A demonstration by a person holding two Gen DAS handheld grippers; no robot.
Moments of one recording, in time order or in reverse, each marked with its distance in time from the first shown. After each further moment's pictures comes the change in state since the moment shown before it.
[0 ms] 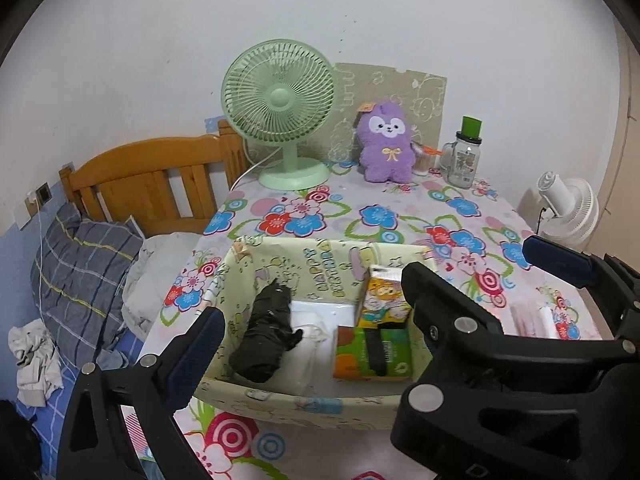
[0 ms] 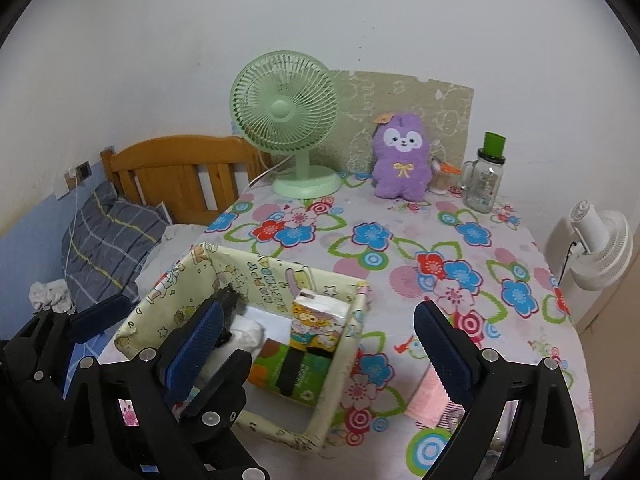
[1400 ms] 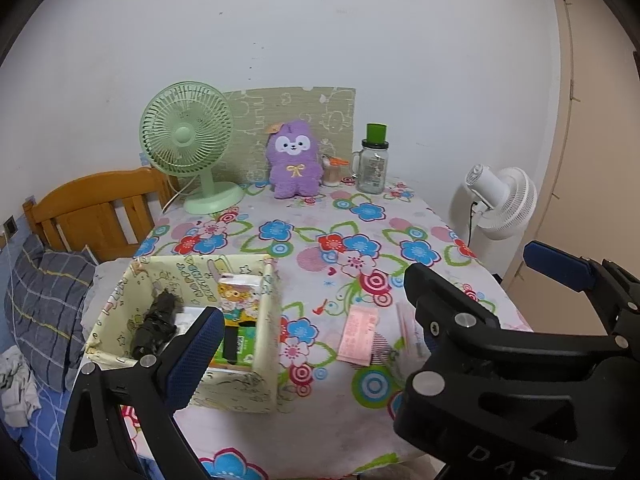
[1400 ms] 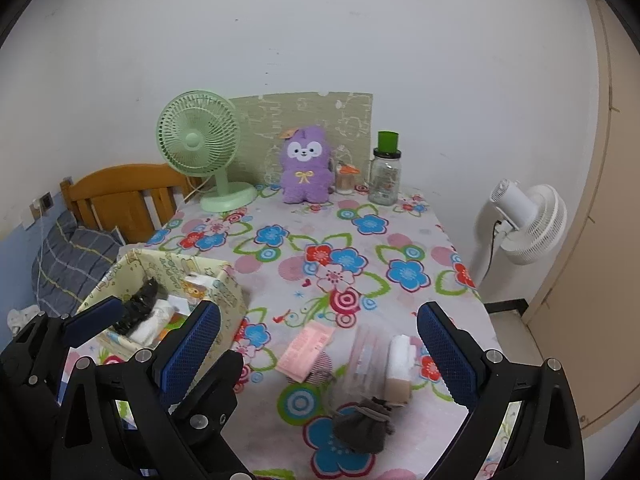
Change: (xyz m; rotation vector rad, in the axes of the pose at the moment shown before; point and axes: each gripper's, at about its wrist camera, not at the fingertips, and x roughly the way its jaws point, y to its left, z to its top) left arm -0.052 -0.125 -0.009 0.089 -0.058 -0.142; right arm -0.093 -0.110 -0.034 0.103 -0.045 -0.164
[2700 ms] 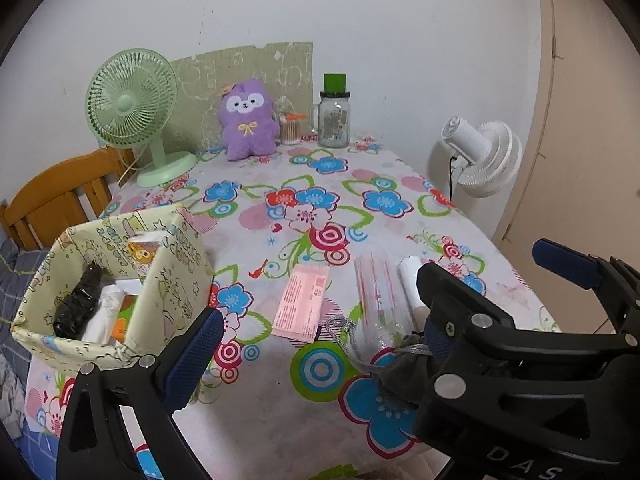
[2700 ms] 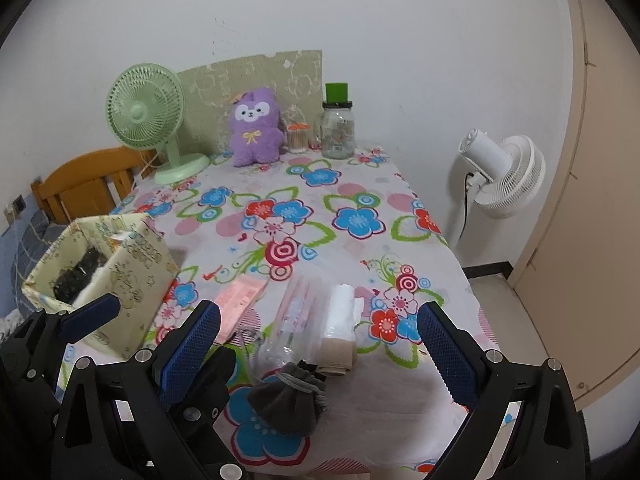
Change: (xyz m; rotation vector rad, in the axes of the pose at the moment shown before) left arm 0.061 -0.055 -0.038 0.068 0.098 -0.061; right arm 0.043 -0.063 -0.054 0.064 0.086 -0.076
